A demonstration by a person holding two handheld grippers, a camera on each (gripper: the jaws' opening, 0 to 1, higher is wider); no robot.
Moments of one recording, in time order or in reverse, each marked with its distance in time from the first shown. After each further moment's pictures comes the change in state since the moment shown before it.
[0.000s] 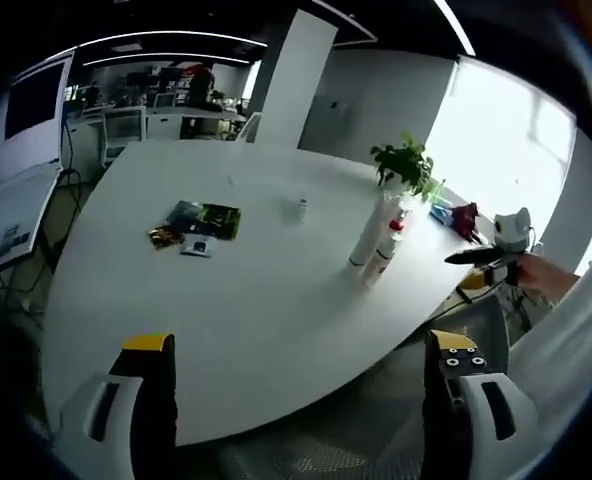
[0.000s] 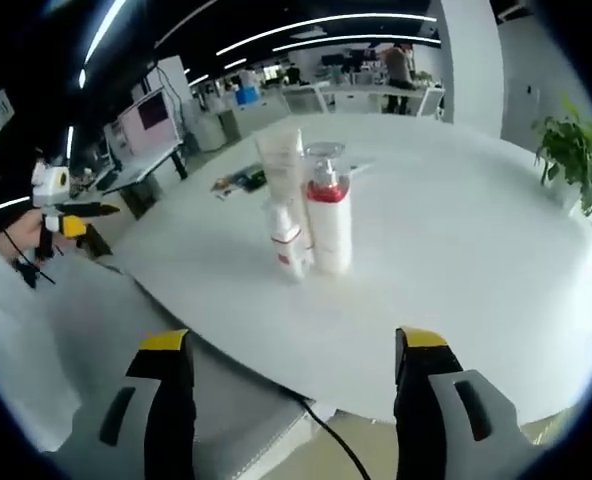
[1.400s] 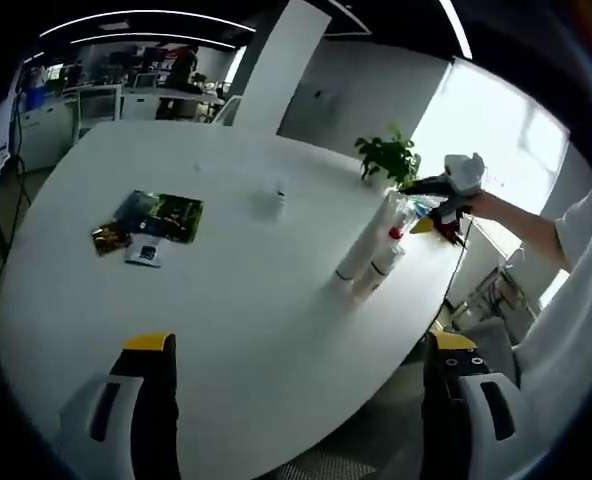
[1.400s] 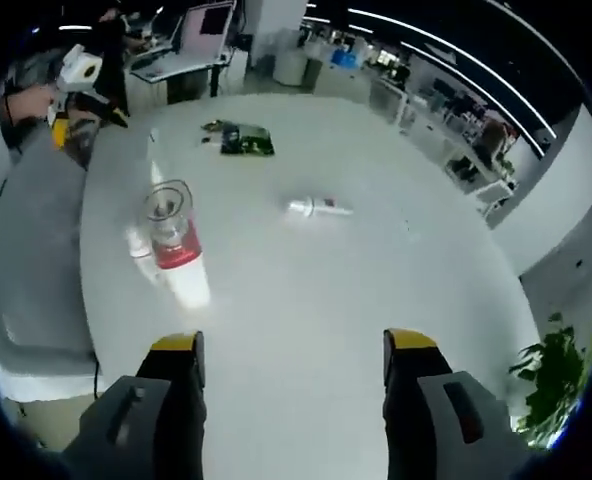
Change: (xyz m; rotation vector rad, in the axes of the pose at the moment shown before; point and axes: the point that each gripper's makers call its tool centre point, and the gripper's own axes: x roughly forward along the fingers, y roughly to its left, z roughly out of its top) left arm 0.085 -0.021 0.014 -0.038 0.087 -0.134; right arm 0.074 -0.151 0.135 -0.685 0.183 0.008
